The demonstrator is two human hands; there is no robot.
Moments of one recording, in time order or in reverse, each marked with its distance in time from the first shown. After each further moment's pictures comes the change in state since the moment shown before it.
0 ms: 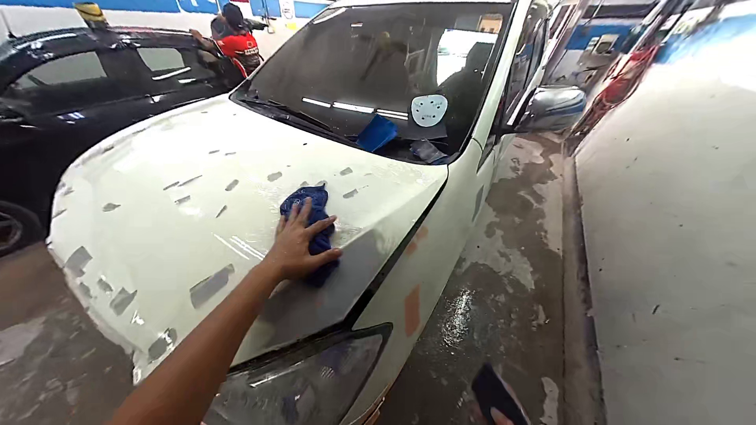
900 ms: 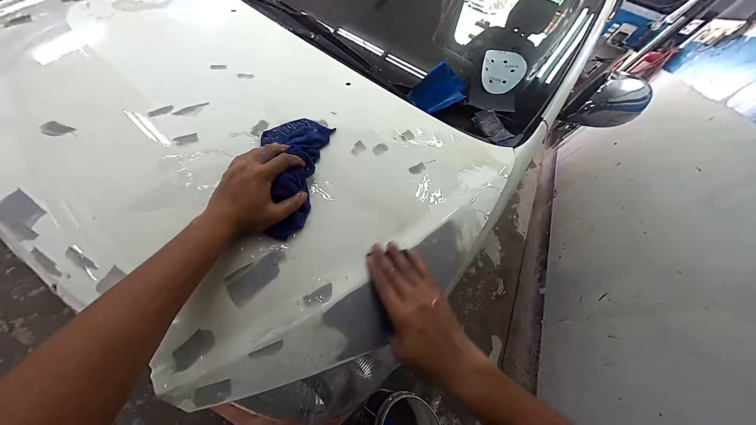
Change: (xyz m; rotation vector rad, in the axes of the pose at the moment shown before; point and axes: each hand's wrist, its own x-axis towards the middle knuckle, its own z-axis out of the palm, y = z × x) left_hand -0.016 -0.193 -0.064 -0.007 0.210 0.126; right_hand 0.071 -0.136 0.305 -1.267 -0.606 -1.046
